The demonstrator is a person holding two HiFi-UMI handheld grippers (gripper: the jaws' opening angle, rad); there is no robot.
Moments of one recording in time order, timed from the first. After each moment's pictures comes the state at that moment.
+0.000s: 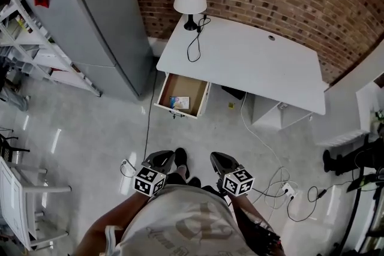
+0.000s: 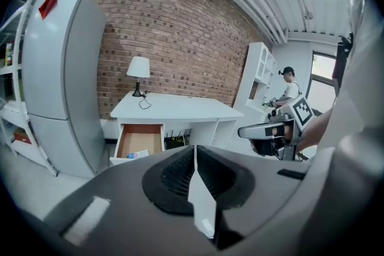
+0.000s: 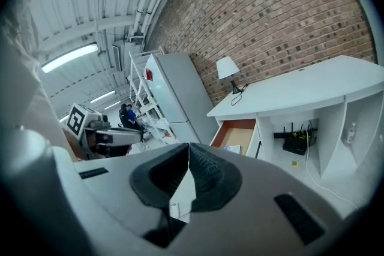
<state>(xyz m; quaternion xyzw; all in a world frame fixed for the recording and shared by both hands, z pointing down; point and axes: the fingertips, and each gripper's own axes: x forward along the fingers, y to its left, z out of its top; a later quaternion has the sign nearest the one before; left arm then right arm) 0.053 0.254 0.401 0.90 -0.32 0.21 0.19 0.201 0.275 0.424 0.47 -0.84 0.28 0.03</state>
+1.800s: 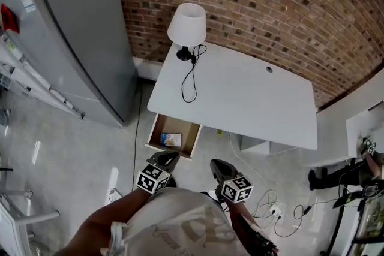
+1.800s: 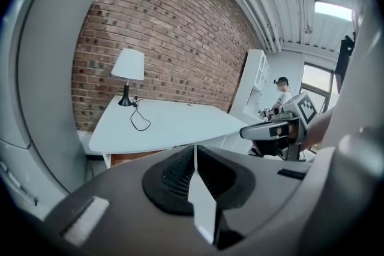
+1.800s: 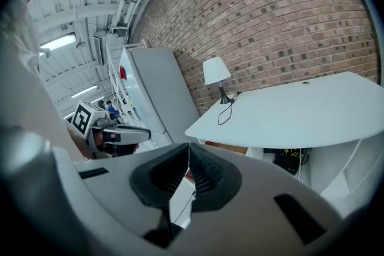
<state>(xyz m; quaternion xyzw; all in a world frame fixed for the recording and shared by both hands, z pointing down) 0.102 0.003 0.402 0.93 -0.24 0.20 0.20 0.229 0.050 0.404 0.52 -0.80 0.28 0.06</state>
